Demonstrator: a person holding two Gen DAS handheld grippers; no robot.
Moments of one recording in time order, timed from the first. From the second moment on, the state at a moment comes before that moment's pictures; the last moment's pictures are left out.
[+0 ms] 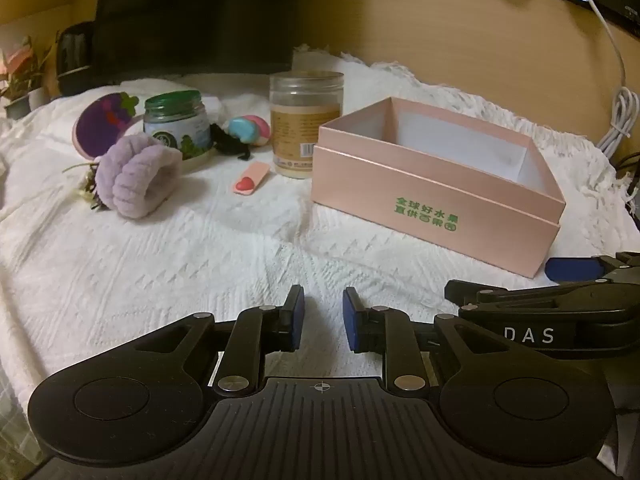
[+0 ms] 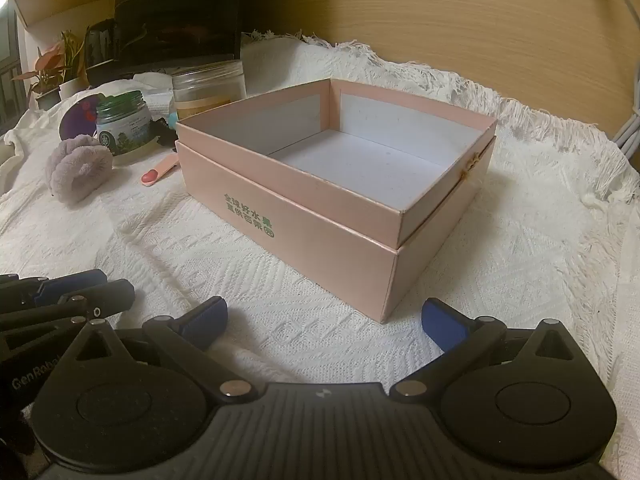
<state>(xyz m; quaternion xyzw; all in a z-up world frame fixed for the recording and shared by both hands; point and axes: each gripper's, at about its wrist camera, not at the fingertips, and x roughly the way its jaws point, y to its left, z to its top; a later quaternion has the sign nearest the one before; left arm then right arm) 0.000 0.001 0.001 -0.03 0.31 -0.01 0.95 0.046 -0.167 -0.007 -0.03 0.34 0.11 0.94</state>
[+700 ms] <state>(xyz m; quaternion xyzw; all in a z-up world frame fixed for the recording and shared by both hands) 0.000 0.003 0.000 -0.02 0.31 -0.01 0.95 0.046 -0.168 -0.006 -0.03 0.34 0.11 0.93</state>
